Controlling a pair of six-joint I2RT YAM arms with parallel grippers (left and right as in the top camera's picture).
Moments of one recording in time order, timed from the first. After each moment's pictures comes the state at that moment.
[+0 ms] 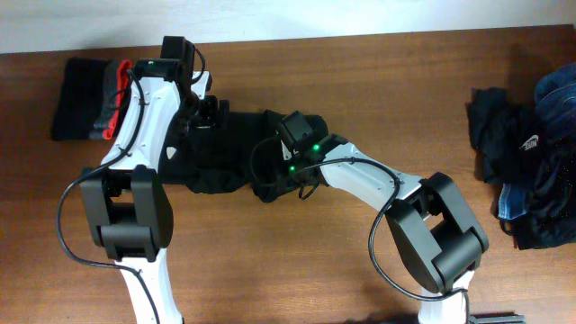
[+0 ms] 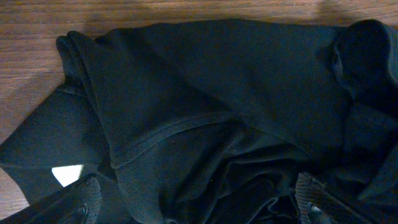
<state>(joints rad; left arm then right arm) -0.10 2.20 1.95 -1.13 0.10 -0.04 0.58 2.00 1.33 -0.52 -0.21 0.43</state>
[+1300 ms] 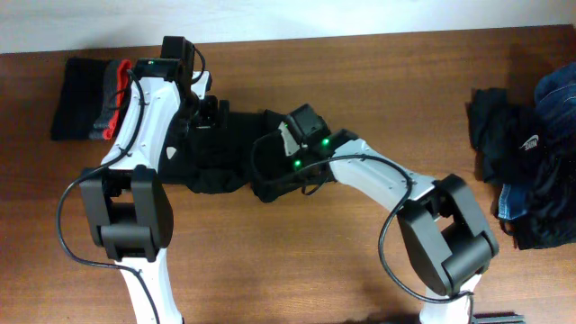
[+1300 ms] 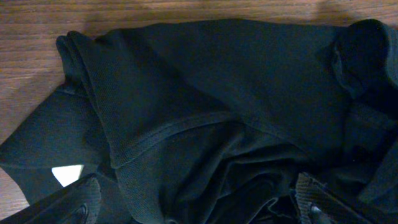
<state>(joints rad) -0.10 2.20 1.95 -1.13 0.10 -0.04 0.53 1.96 1.33 -0.54 -0.38 0.40</state>
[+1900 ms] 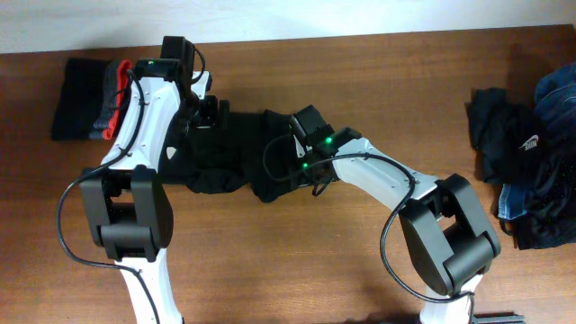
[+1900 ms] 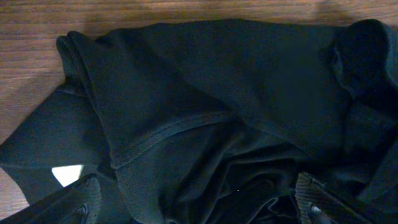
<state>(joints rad) -0.10 2.20 1.95 -1.13 0.10 -0.04 0.53 1.96 1.32 -0.62 -0.17 0.37</state>
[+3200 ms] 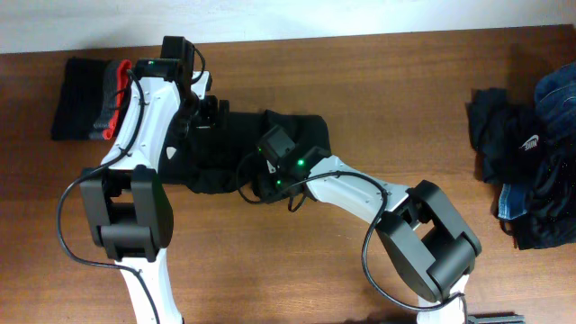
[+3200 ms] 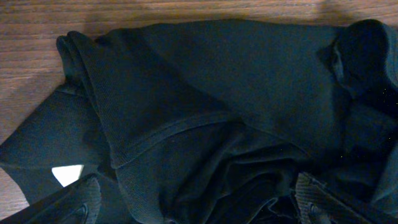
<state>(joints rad) -0.10 2.20 1.95 -1.13 0.10 -0.04 0.68 1.99 1.31 -0.48 -0.13 0.39</state>
